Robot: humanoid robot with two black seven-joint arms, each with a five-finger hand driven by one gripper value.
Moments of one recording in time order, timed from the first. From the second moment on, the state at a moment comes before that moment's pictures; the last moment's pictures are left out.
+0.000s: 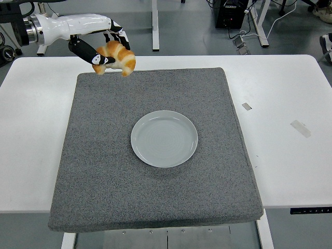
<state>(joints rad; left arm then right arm) -1.50 0.58 0.13 -0.94 1.13 -0.11 -0.54 -0.10 0.00 0.09 0.13 -0.13 0.00 0.25</state>
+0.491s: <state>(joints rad) -1.49 0.38 0.13 -0.94 1.13 -0.09 -0.54 -0.10 0.00 0.09 0.13 -0.13 0.00 0.25</state>
